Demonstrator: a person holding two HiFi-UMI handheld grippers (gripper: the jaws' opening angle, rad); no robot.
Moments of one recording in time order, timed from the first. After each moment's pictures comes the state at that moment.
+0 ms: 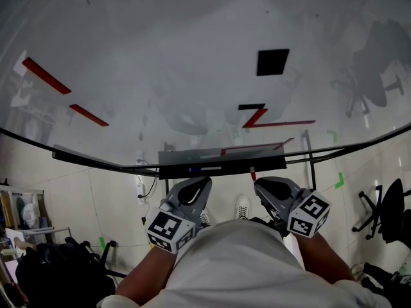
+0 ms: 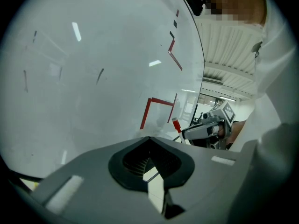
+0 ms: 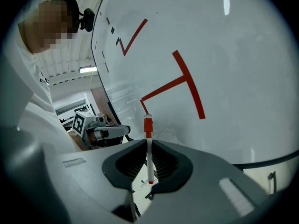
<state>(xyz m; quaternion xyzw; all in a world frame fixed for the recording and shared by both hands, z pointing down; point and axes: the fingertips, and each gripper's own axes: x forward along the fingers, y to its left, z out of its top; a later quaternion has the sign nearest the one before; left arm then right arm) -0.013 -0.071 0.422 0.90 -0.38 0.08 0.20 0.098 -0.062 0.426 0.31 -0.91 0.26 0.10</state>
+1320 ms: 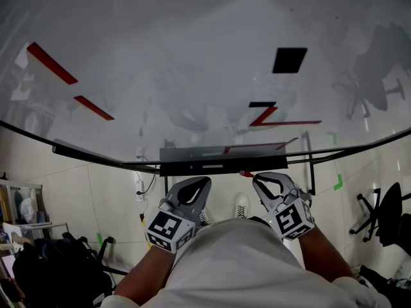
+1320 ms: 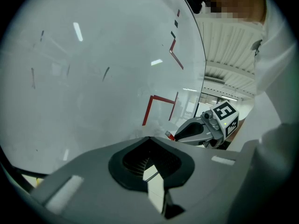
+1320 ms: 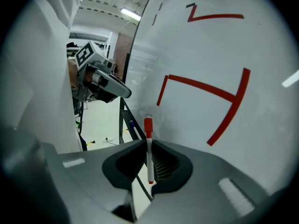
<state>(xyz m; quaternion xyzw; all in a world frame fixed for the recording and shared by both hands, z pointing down) -0.020 -0.067 0.429 0.90 -0.38 0.08 0.21 0.090 -0.065 0.465 0.29 -0.89 -0.04 0.36</state>
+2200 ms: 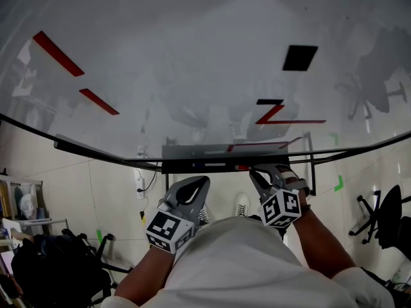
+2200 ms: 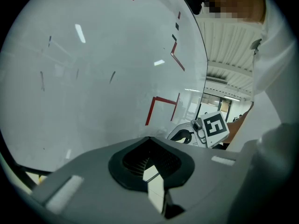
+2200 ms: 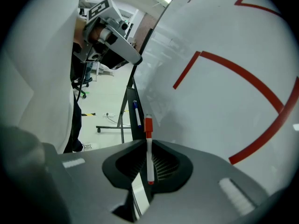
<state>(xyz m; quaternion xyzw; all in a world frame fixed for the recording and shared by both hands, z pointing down) -0.030 -0.063 0.428 0.89 -0.40 0.08 0.21 0.081 -0.084 0.517 0.23 -0.84 -0.15 0.47</state>
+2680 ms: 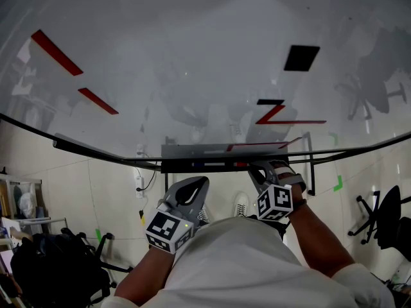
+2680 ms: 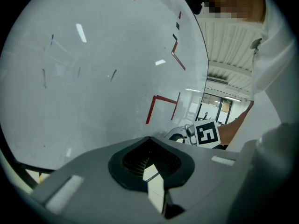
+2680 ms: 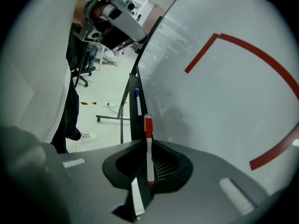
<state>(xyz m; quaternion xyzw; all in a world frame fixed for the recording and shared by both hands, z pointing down) -0.030 -0.061 0.431 0.89 -0.40 0.08 0.21 0.083 -0.097 0.548 0.21 -0.81 -0.18 0.52</state>
